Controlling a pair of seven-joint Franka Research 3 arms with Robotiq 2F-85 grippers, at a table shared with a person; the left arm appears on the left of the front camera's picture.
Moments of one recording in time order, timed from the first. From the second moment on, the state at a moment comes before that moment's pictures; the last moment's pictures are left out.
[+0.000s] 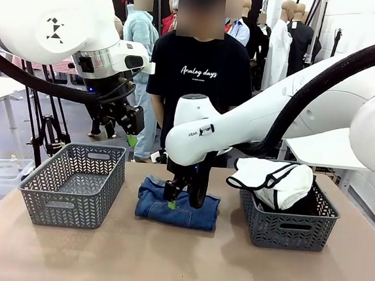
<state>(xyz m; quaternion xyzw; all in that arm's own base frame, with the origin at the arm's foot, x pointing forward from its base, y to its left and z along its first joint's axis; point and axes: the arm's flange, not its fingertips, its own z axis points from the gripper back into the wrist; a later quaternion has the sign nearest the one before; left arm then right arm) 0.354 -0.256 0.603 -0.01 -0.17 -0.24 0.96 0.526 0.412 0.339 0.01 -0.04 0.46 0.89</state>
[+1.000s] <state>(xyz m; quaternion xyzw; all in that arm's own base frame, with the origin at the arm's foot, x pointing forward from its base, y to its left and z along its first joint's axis) 0.354 -0.256 0.603 -0.01 -0.17 -0.24 0.96 0.523 0.411 0.314 0.01 0.00 0.46 0.89</state>
